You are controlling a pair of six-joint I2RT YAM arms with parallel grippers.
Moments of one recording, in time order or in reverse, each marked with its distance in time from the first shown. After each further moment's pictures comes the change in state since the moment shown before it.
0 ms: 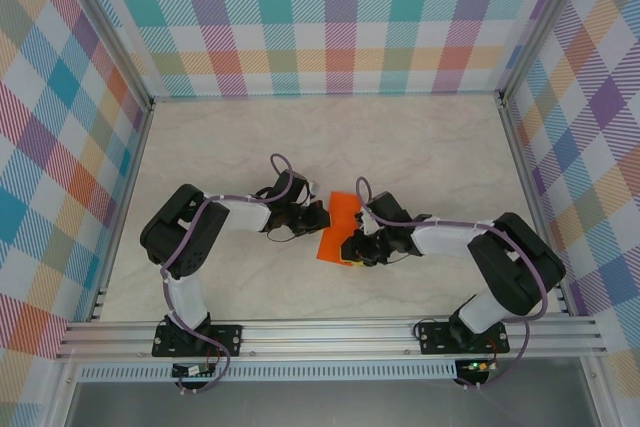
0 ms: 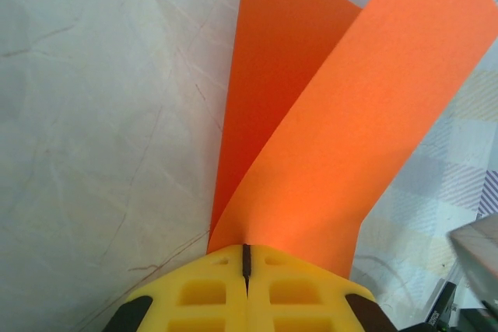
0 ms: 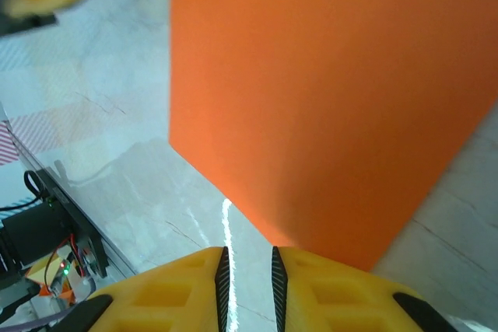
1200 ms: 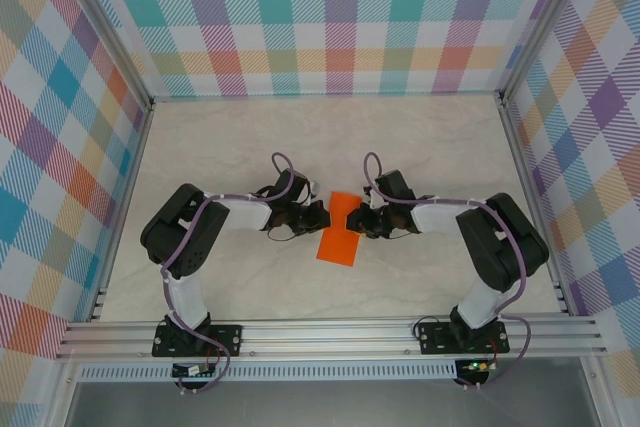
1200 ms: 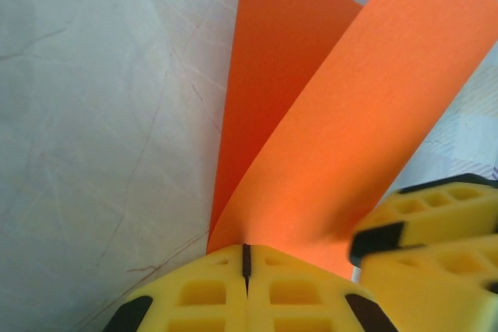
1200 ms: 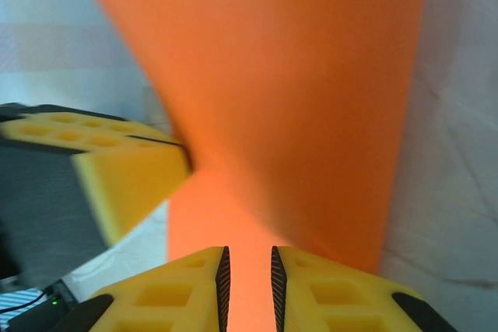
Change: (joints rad) left arm -0.001 0.003 0.019 -0.035 -0.002 0.020; right arm -0.154 0.158 0.114 0.076 0.044 -0.060
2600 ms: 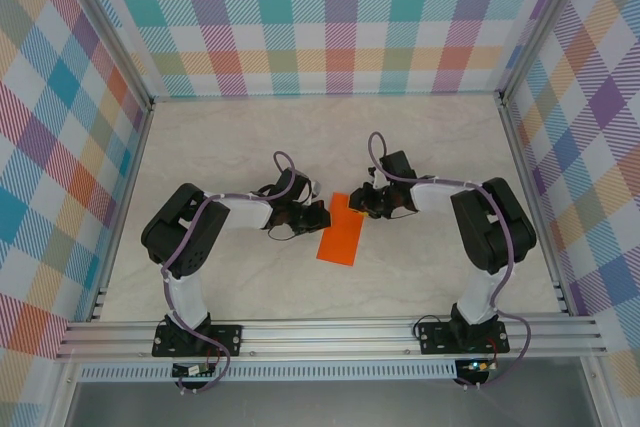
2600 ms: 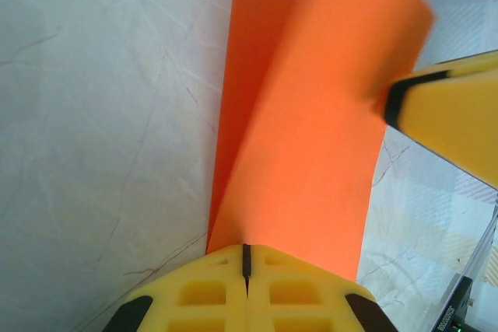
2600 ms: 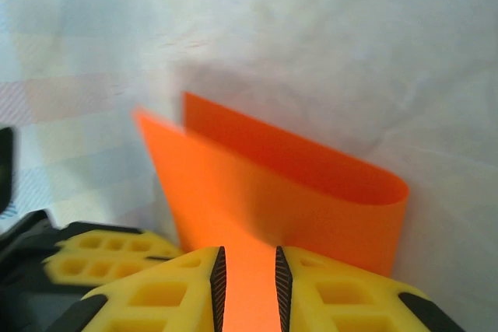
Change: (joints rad) left arm -0.003 0.003 0.016 -0.031 -0.007 0.029; right arm -0.092 0.130 0.184 -0.072 -0.005 -0.039
